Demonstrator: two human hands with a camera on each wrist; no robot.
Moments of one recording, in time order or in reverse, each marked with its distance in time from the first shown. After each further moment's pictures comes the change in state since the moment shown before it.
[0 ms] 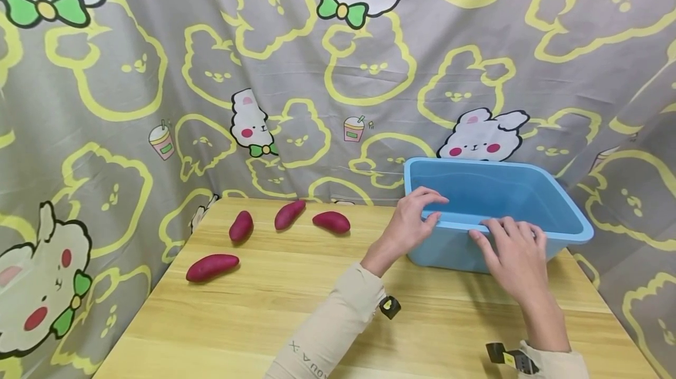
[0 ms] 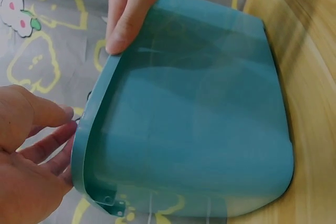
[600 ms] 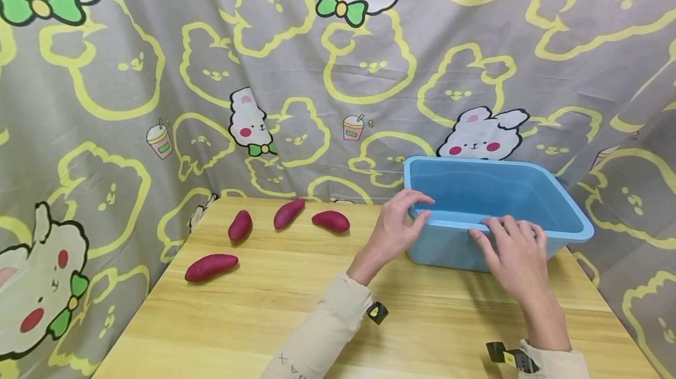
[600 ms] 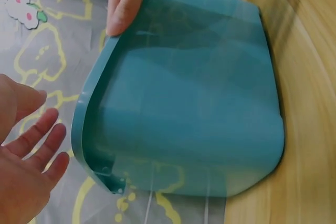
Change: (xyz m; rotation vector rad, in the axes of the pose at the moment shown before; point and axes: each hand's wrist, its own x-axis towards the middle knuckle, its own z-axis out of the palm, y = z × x) left_hand -0.021 -0.021 -0.007 -0.158 0.159 0.120; right_hand 0.000 -0.001 -0.001 0.004 -0.007 0.012
